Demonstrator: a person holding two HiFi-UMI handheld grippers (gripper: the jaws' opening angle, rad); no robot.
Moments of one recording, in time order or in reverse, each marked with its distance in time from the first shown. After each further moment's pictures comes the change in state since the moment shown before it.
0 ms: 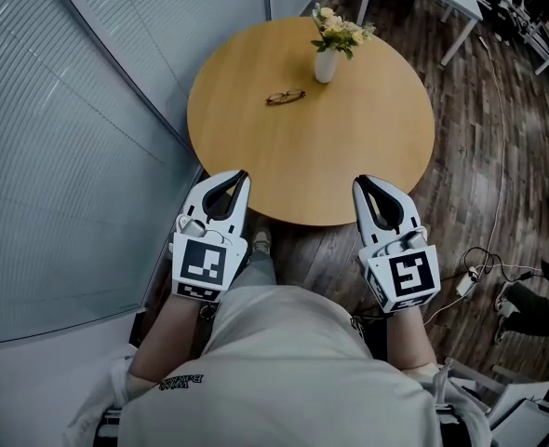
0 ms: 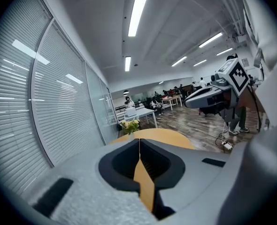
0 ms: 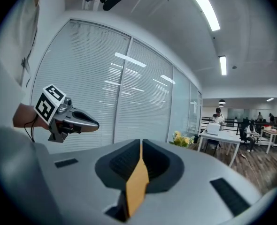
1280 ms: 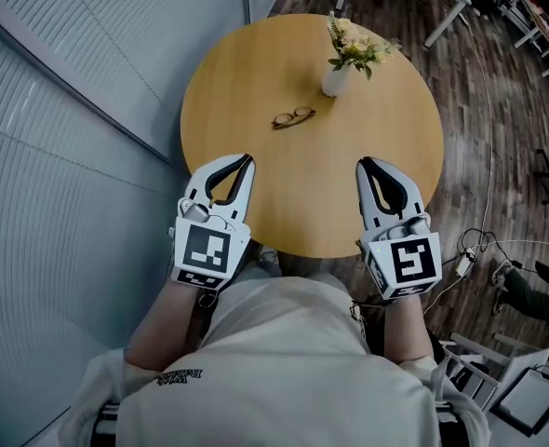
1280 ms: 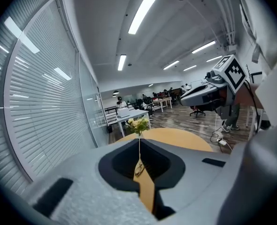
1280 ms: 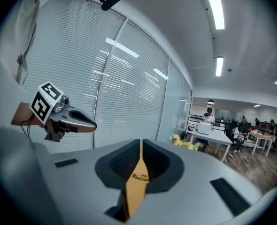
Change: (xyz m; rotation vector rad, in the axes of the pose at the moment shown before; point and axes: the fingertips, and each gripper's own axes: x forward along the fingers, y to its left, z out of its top) left arm 0.100 0.154 -0.017 0.023 -0.035 -0.162; right arm 0.171 -0.011 0.041 -0.018 0.077 -0.155
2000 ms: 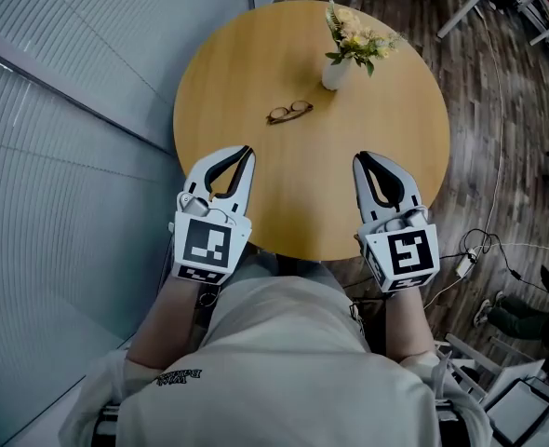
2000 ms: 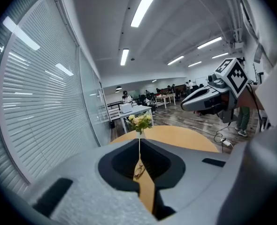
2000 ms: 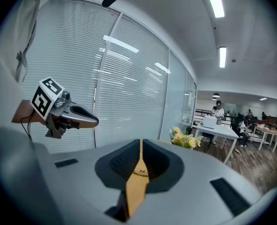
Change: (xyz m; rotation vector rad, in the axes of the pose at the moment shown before) left arm 0.054 -0.002 -0.002 -0.028 0.056 0.031; right arm 0.037 -0.038 -0.035 0.039 0.054 0.071
